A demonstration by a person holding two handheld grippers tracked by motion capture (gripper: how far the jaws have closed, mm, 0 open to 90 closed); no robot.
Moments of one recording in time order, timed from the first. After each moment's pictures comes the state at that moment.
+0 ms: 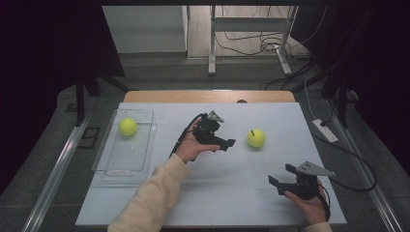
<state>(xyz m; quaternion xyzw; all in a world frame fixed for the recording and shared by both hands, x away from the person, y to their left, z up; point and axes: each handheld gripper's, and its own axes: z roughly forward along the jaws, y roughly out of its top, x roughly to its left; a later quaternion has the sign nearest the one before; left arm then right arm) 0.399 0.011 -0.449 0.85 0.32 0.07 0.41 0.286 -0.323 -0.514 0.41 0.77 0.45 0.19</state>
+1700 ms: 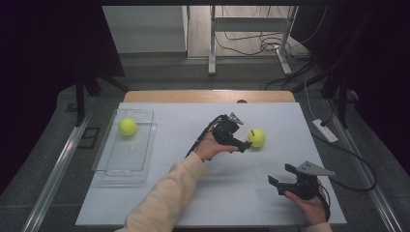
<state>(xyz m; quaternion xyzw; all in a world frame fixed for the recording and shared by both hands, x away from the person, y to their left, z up) 0.414 -0.045 -0.459 0.87 0.29 0.06 0.40 0.285 -0.324 -0.513 0.41 0.77 0.46 0.18</state>
